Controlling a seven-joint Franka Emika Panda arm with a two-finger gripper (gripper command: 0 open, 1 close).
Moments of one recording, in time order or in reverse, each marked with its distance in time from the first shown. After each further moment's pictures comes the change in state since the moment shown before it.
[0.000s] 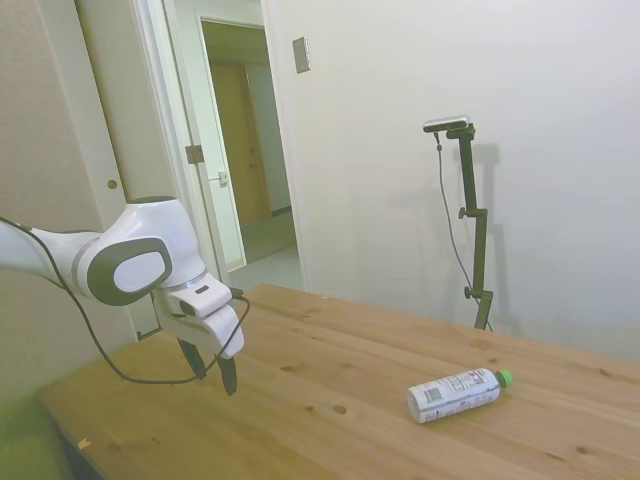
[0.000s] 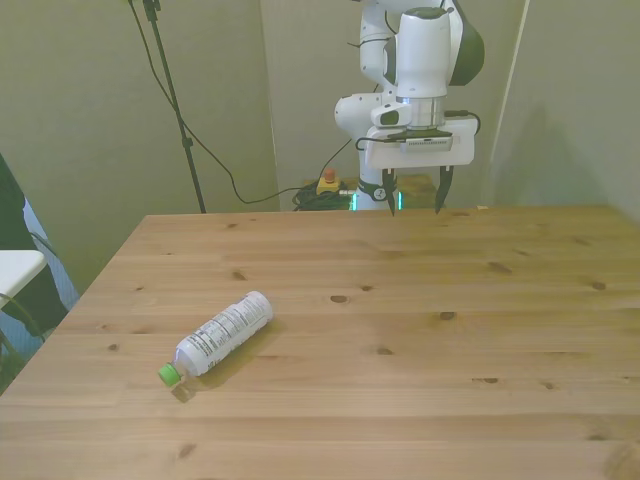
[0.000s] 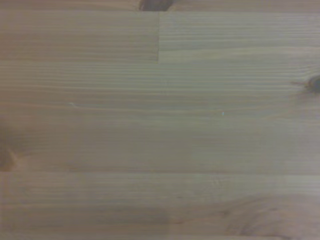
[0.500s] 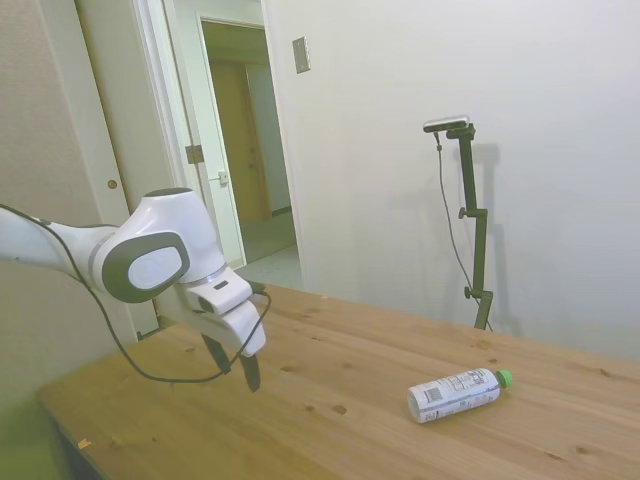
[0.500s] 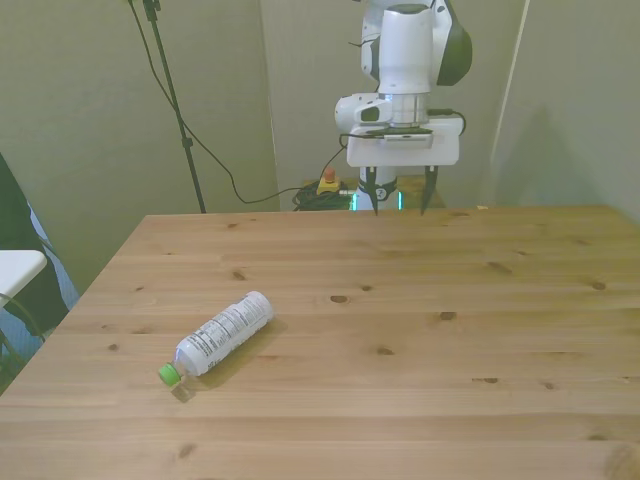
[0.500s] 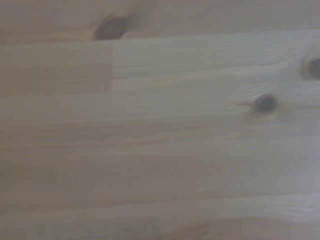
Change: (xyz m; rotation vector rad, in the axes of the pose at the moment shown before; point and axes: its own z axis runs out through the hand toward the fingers) arm 0.062 0.027 -0.017 0.018 0.064 0.115
